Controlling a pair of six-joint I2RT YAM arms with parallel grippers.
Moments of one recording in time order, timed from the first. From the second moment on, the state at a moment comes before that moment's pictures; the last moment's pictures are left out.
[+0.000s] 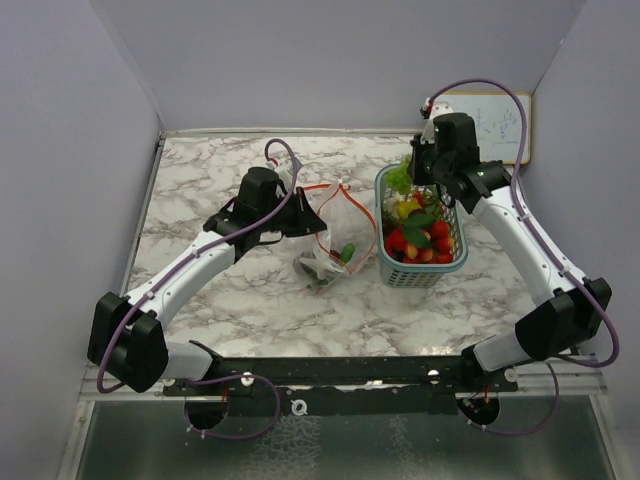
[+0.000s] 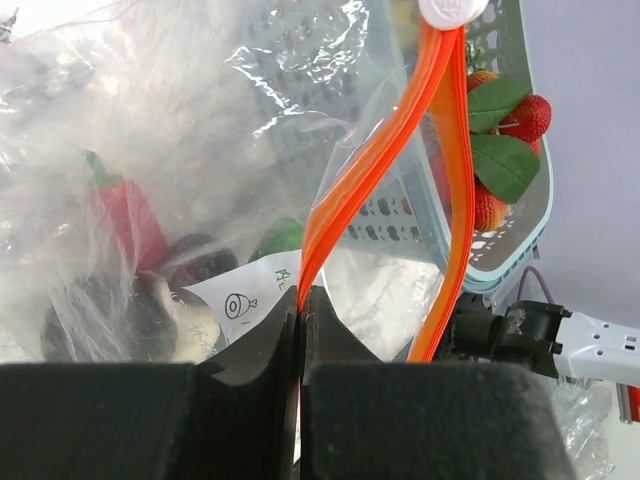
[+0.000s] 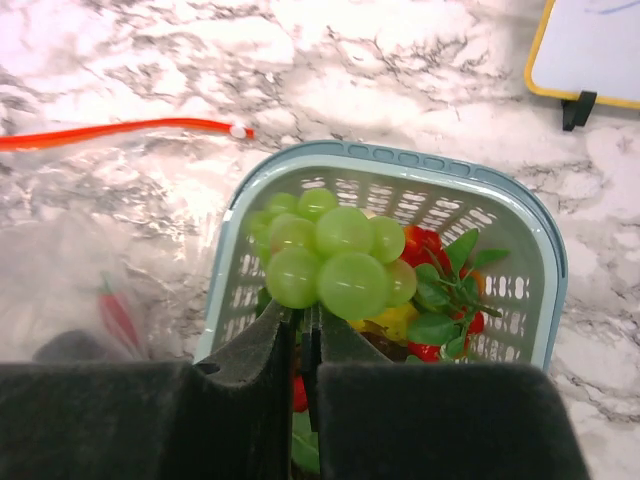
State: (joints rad) left arm -0.51 1.33 1.03 -0.25 0.42 -0.63; right arm 0.37 1.50 1.49 -0.59 0.12 0.14
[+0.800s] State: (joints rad) left arm -0.51 1.31 1.00 -0.24 0.42 -0.64; right arm 0.37 1.16 1.43 -0.79 -0.18 0.27
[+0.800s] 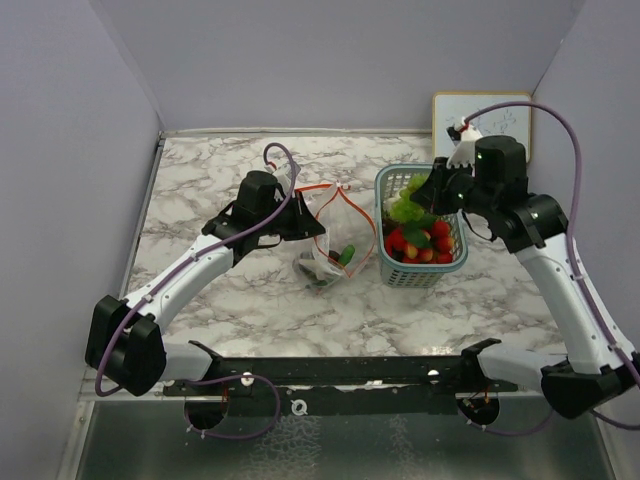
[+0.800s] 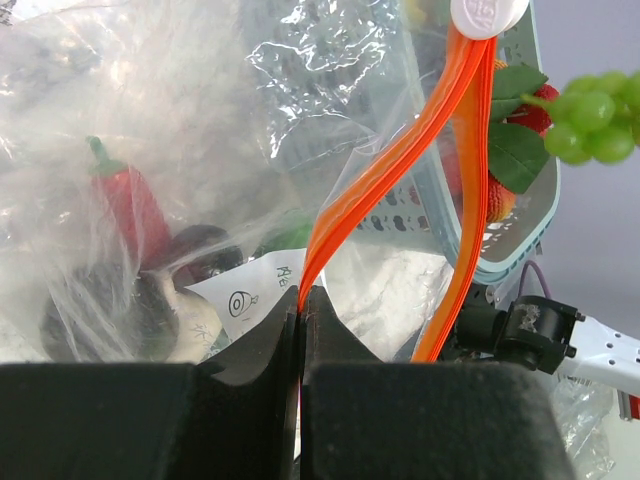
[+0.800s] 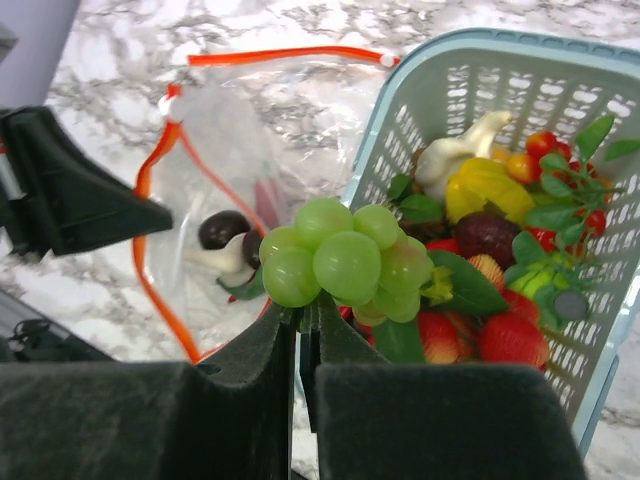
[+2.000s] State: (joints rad) left arm -0.51 1.35 1.01 -0.25 0.43 -0.58; right arm 0.37 1.64 1.49 -0.70 0.23 0.37
